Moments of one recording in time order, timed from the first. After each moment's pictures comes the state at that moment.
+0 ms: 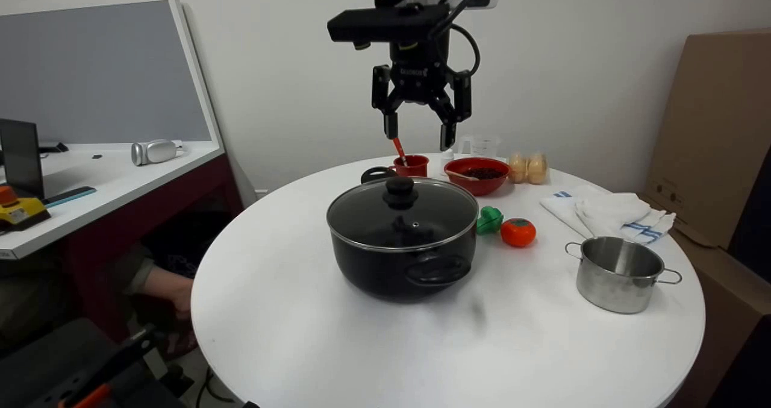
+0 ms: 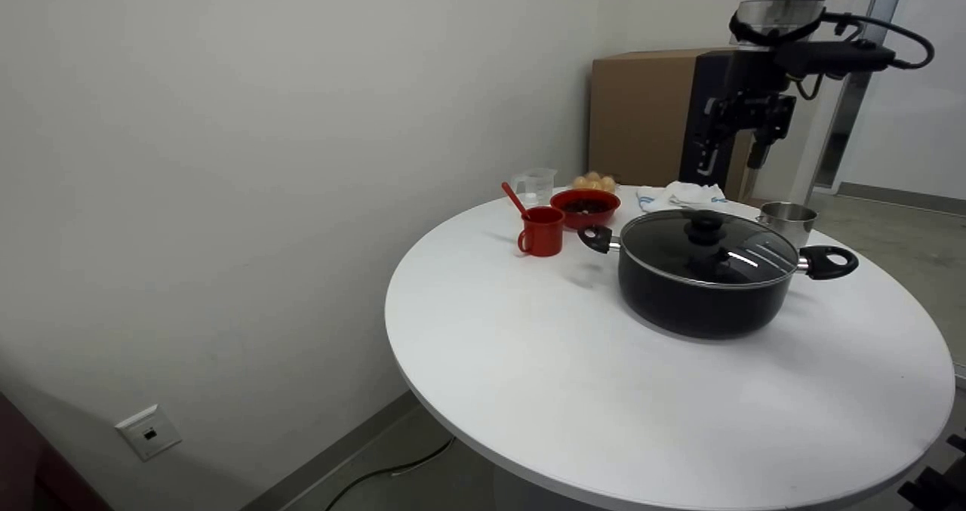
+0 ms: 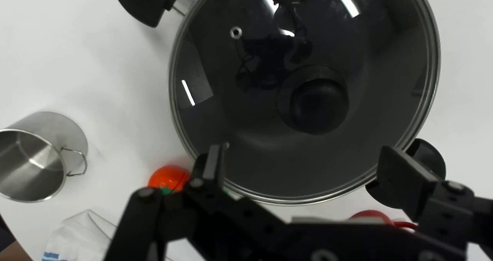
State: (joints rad) arm -0.11 0.13 -0.17 -2.17 0.10 2.33 -0.24
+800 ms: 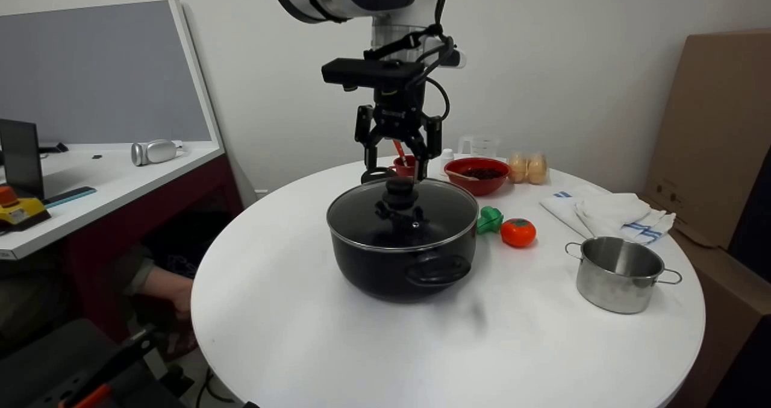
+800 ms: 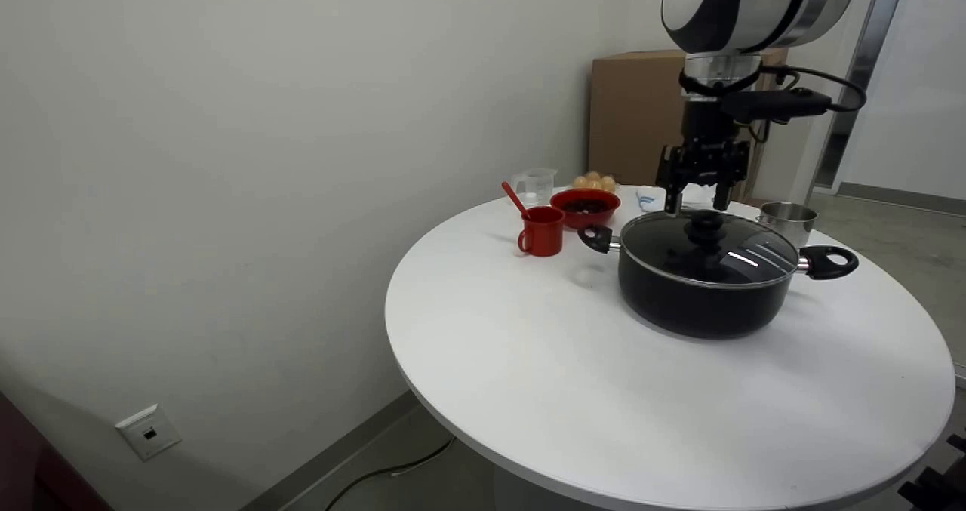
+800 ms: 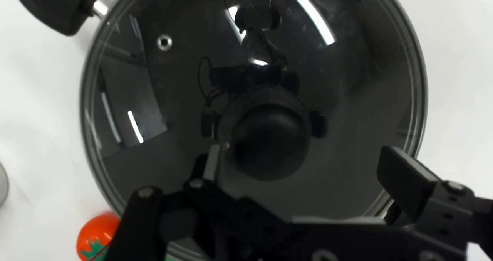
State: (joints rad) arm -0.10 0.29 -0.09 -2.09 0.09 2.27 -0.18
